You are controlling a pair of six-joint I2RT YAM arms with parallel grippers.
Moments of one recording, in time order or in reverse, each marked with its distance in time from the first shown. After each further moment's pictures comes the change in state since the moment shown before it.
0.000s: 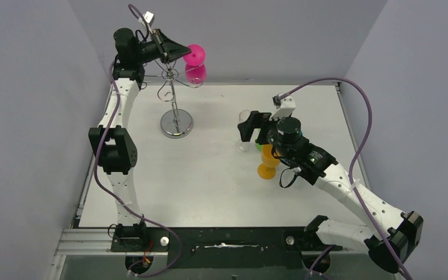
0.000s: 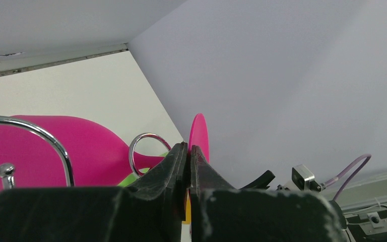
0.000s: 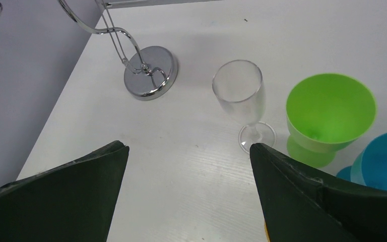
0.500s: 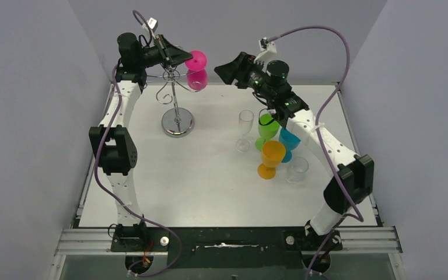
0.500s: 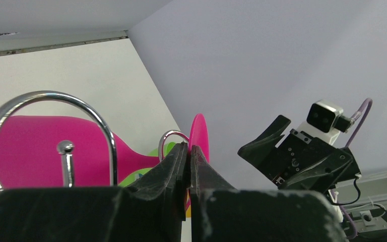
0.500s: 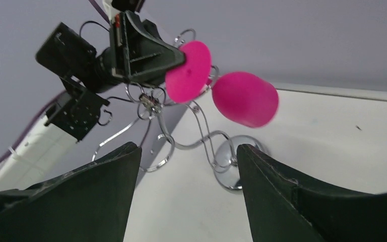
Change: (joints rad) left arm -0.016 -0.019 -0.082 0.011 0.008 0.000; right arm -0.214 0.513 0.505 0.291 -0.462 0.140
